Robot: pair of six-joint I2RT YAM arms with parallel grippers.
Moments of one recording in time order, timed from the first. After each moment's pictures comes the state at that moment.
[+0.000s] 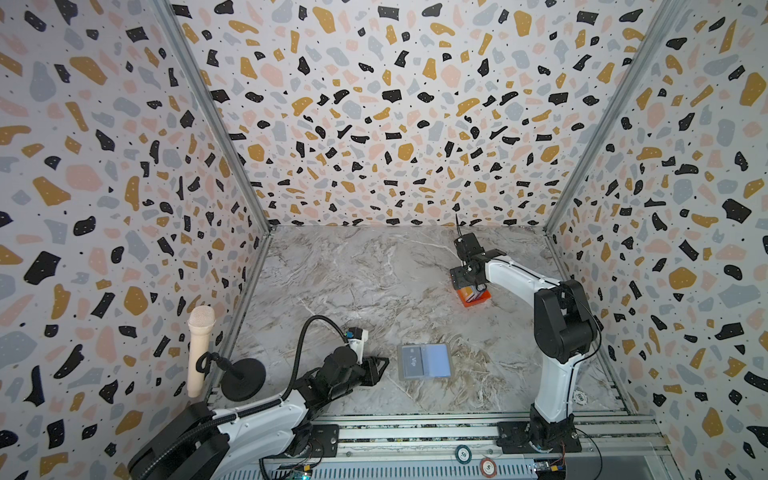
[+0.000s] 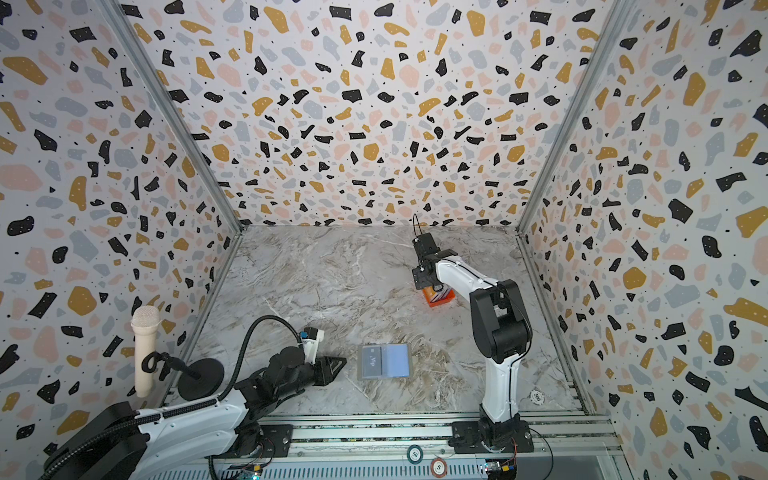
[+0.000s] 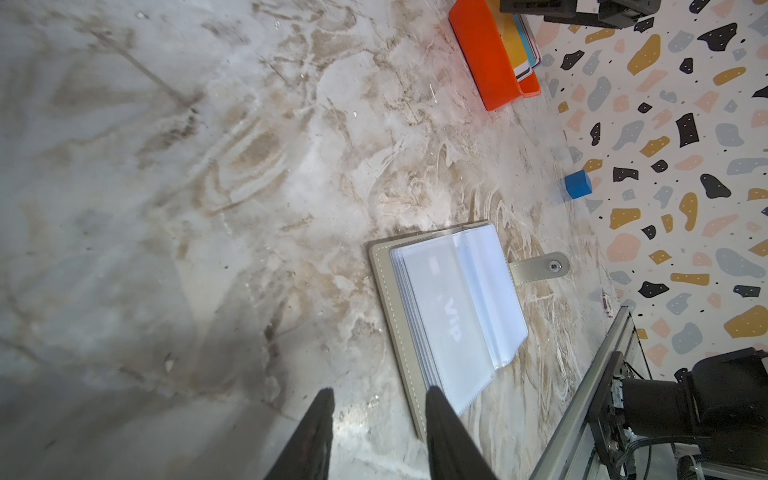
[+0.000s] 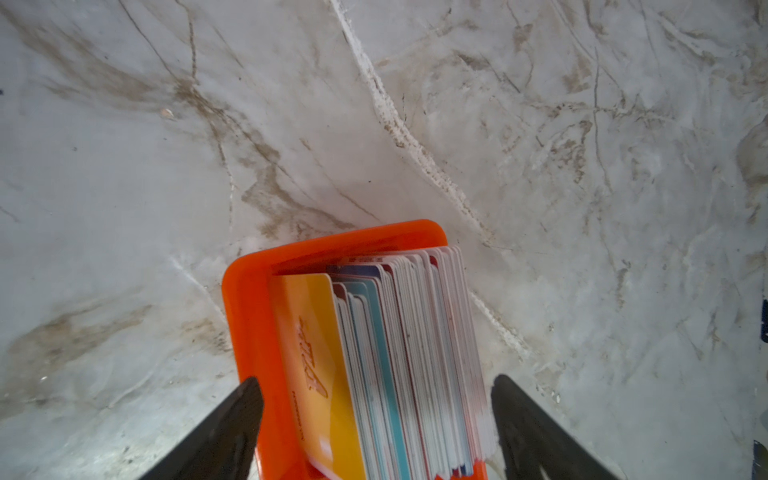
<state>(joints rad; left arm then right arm) -0.78 0.98 0.08 0.33 0.12 -0.79 0.39 1.95 1.47 -0.63 0.30 0.13</state>
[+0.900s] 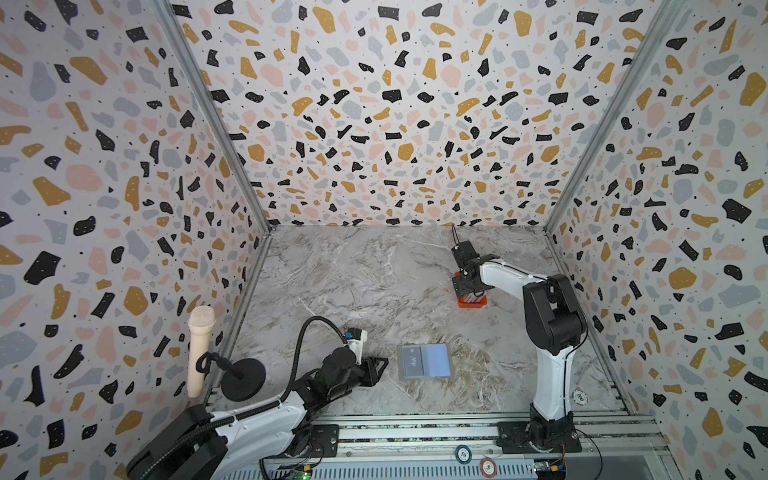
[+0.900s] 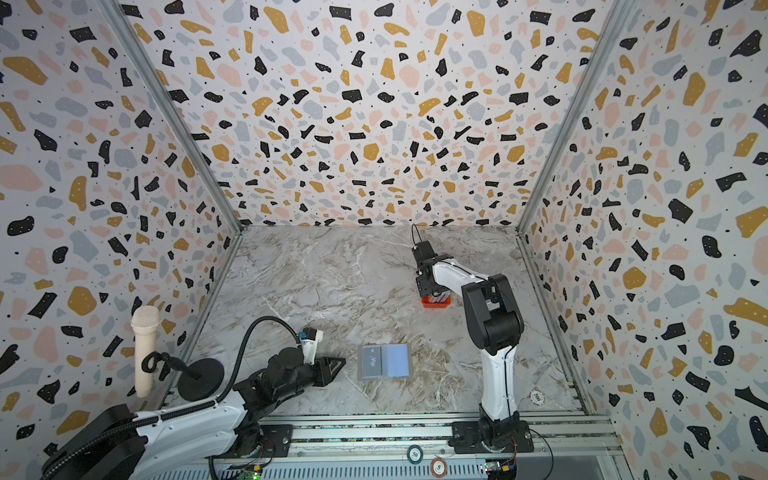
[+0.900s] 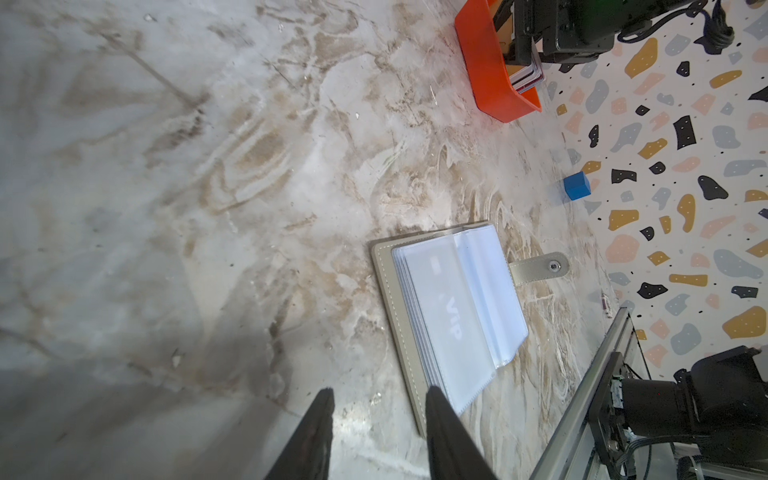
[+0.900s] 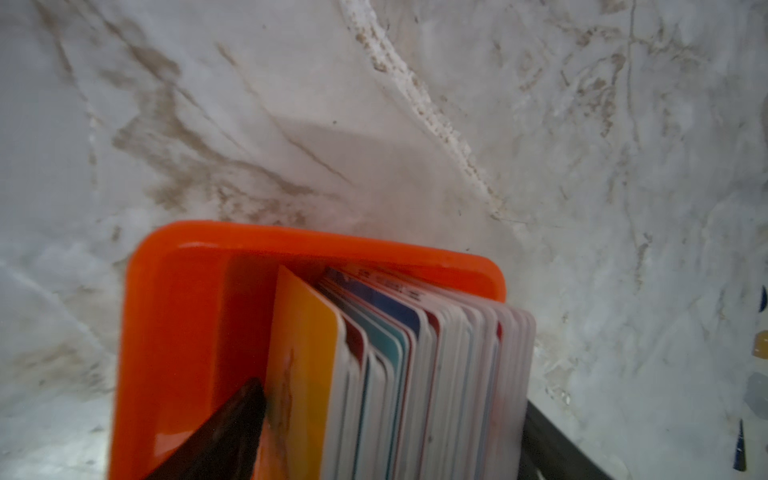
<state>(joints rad) -0.77 0.96 0.07 0.33 0.12 -0.79 0.38 2.04 1.46 -0.64 0.39 0.12</state>
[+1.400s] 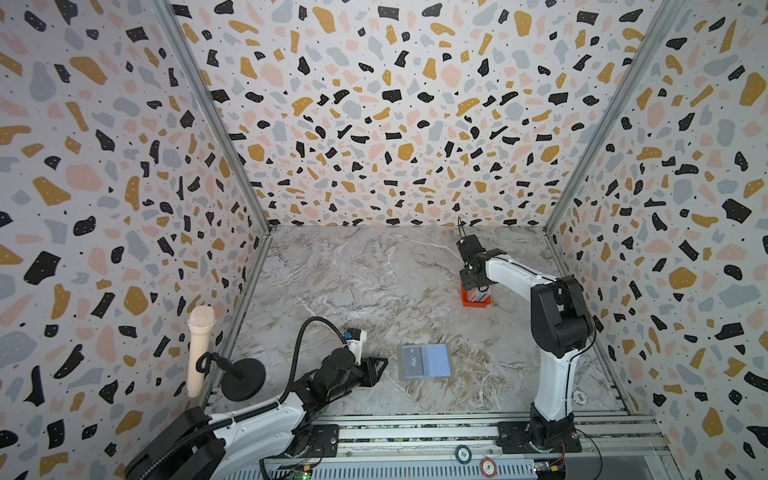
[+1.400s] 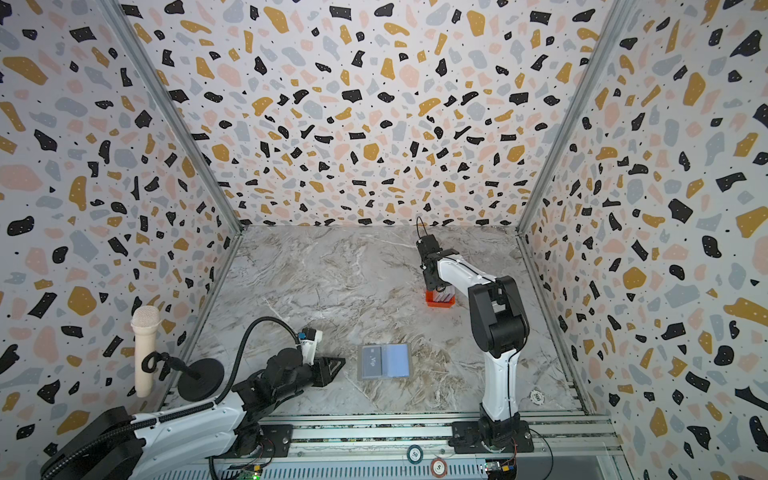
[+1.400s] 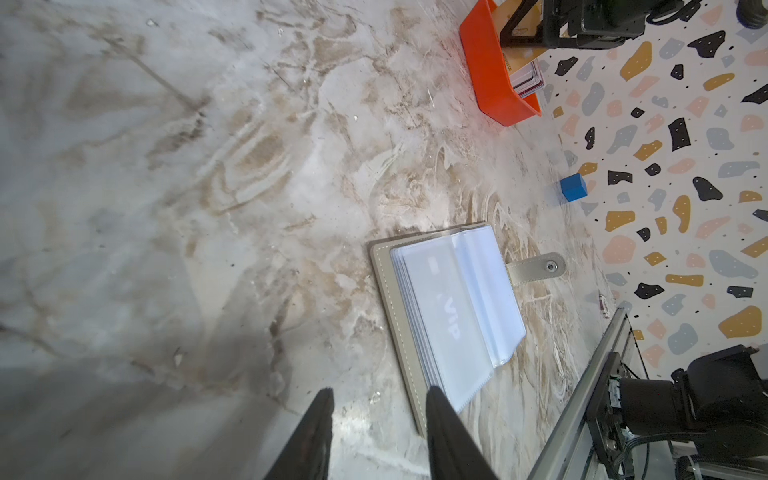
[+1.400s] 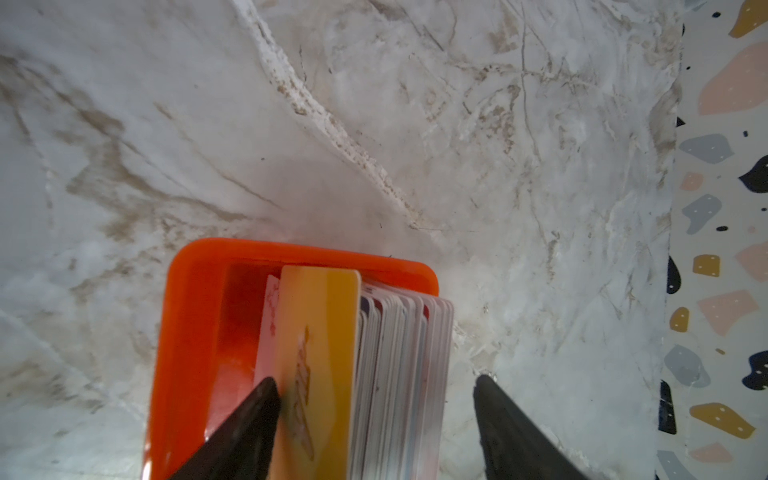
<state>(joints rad) -0.77 0.94 0.06 0.33 0.12 -0.79 0.36 2.00 1.49 -0.68 0.44 0.12</state>
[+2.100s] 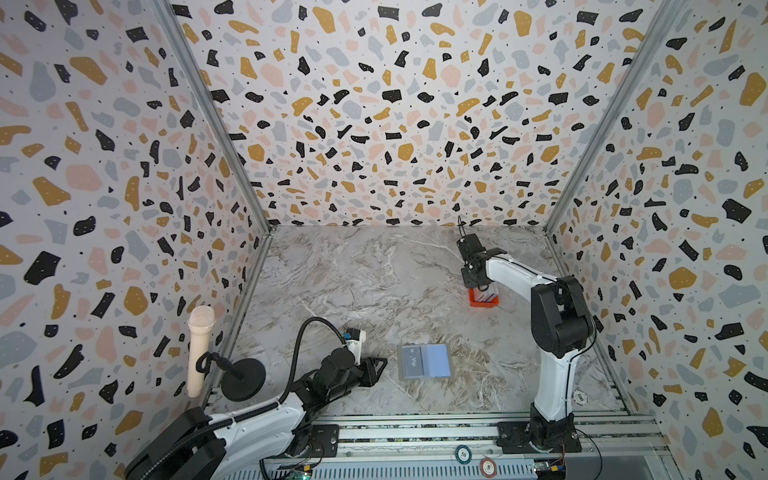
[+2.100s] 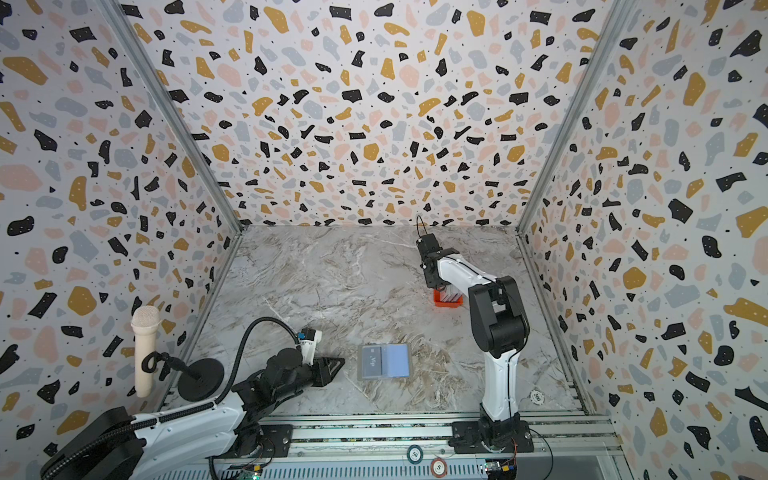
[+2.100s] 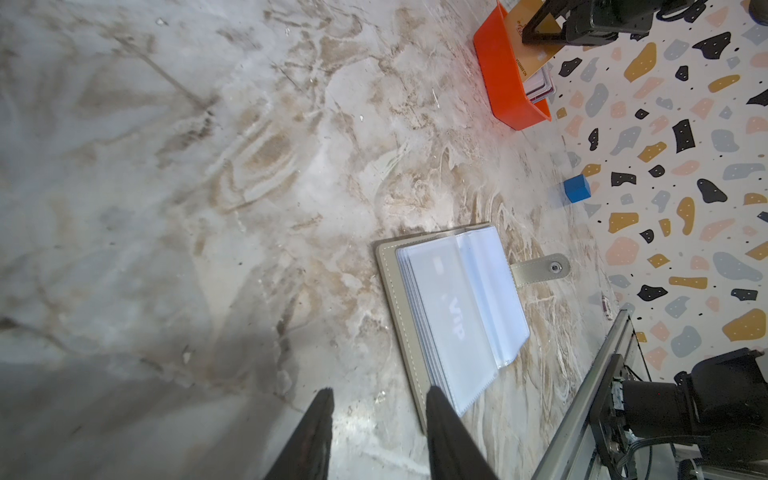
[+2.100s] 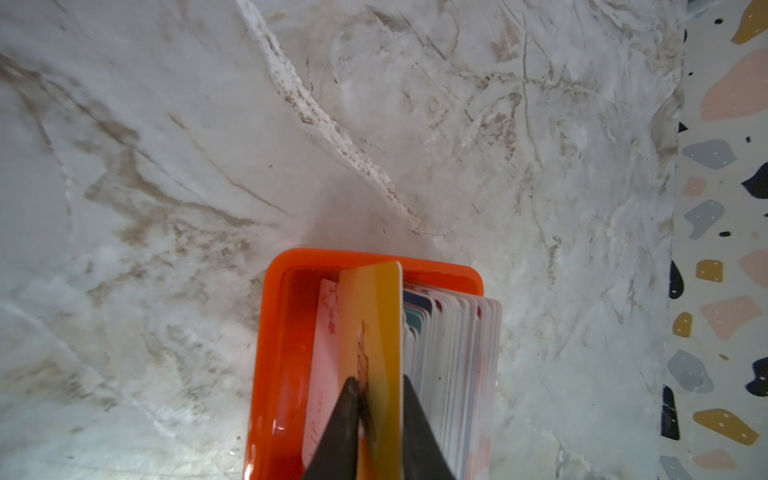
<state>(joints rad) -0.77 0.94 0.06 0.33 0.12 -0.79 0.36 2.00 1.50 -0.68 0.43 0.11</state>
